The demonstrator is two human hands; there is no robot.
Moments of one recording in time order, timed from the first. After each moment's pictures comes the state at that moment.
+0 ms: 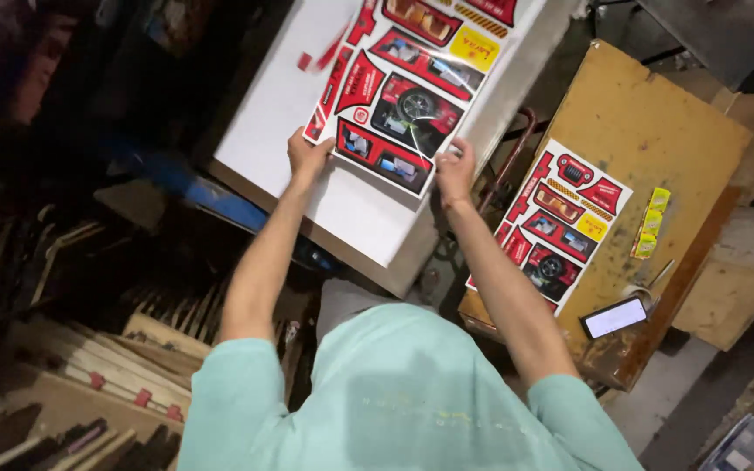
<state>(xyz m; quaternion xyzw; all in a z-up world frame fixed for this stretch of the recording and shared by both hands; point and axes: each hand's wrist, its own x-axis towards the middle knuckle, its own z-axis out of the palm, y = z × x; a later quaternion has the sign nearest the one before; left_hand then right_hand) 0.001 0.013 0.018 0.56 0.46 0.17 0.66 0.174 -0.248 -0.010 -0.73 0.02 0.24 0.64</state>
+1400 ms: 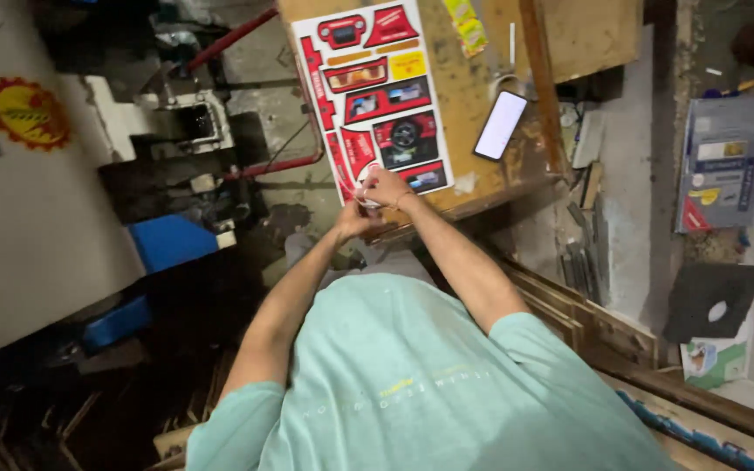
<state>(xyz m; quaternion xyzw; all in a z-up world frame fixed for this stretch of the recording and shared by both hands) 0.000 -0.441 -0.159 0.76 0.04 -0.27 0.60 0.083 -0.595 -0.073 -0.88 -0.06 0.27 0.39</state>
